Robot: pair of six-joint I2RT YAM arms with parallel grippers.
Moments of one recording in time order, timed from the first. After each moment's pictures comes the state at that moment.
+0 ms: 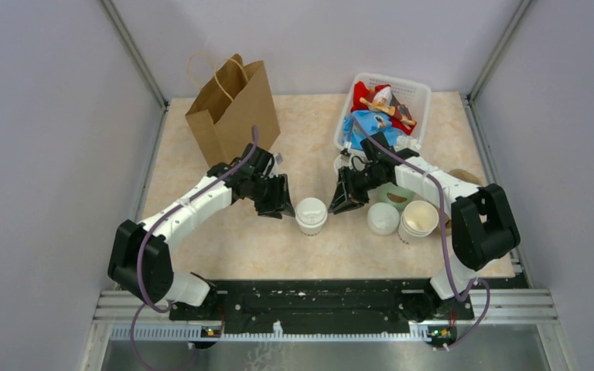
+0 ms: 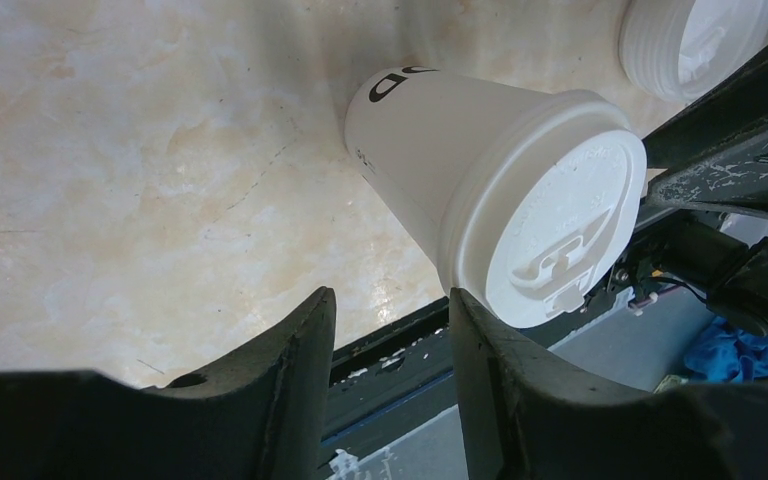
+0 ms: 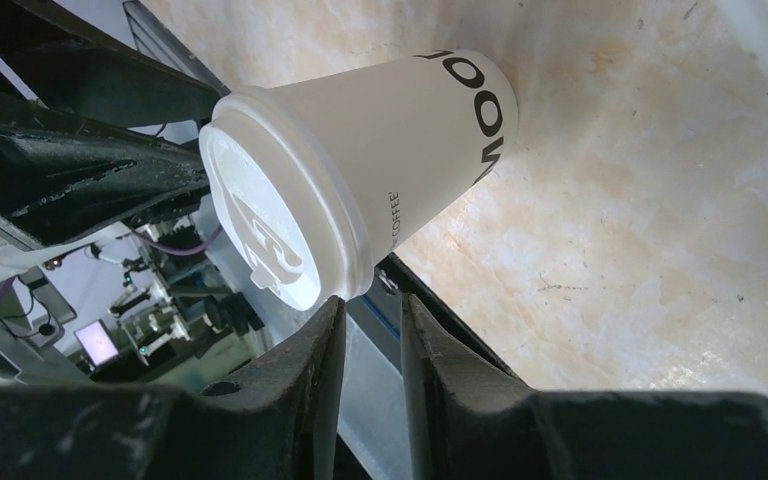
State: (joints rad) left arm -0.53 1.41 1.06 -0.71 0.33 -0.58; right arm 0.46 1.63 1.13 -0.63 -0.76 0.47
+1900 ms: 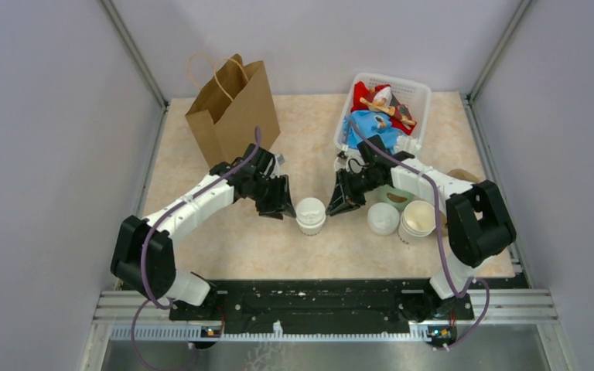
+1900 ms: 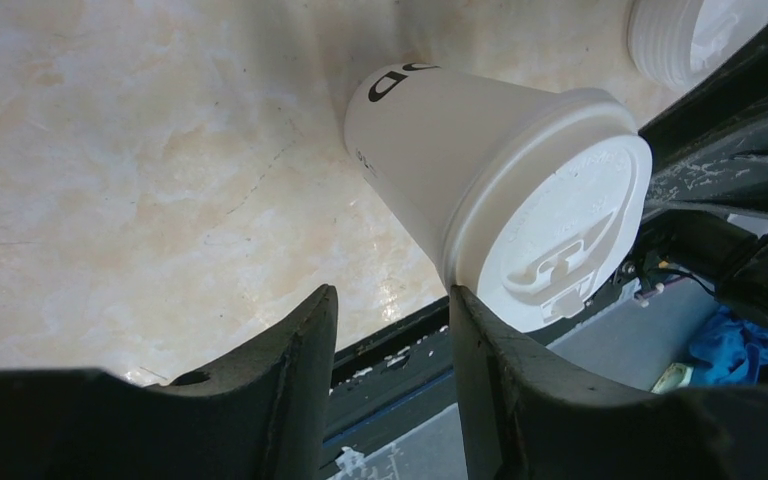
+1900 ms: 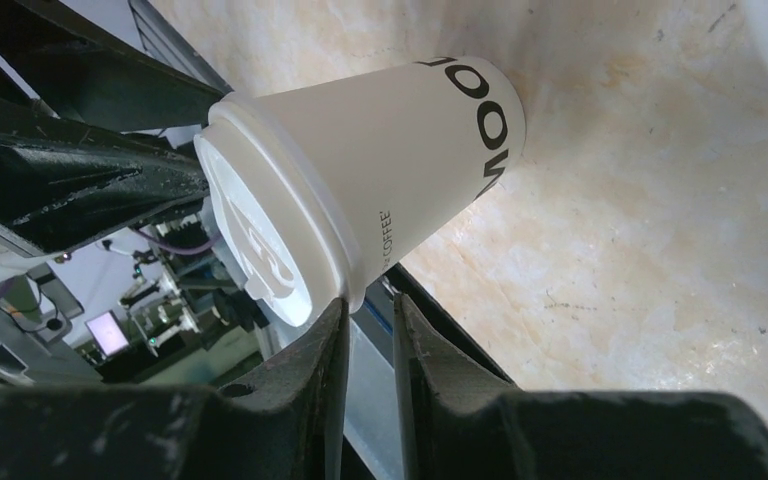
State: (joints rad) left arm -0.53 1.44 1.07 -0.71 0.35 -0.56; right arm 0.48 1.66 1.12 -0.59 -0.77 0.48
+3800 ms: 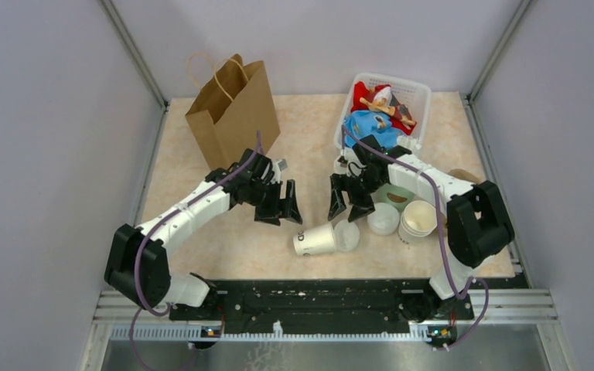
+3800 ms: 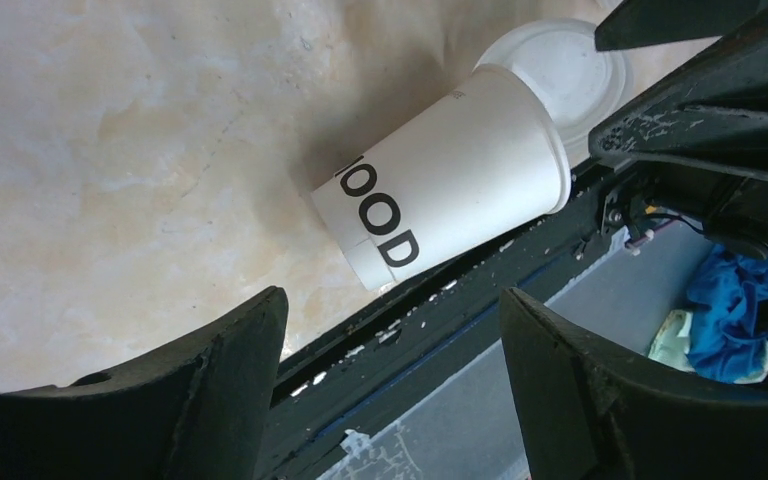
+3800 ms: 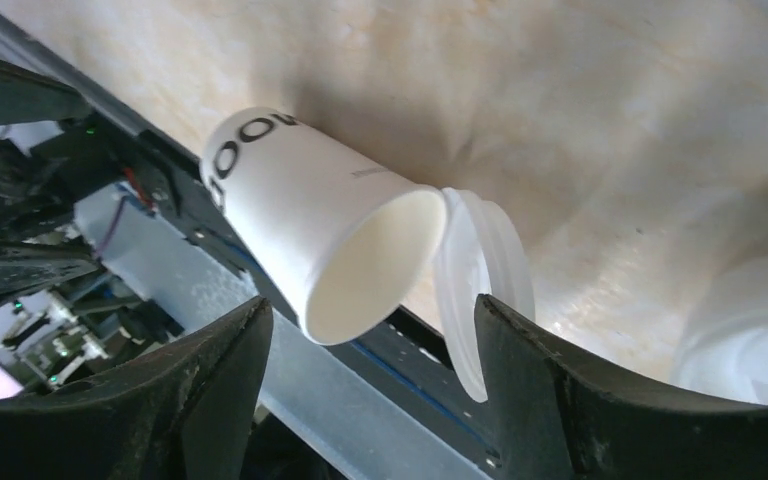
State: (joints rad) left arm -0.53 1.38 1.02 -0.69 0.44 -0.49; right arm 0.52 1.67 1.19 -0.78 -0.58 0.39
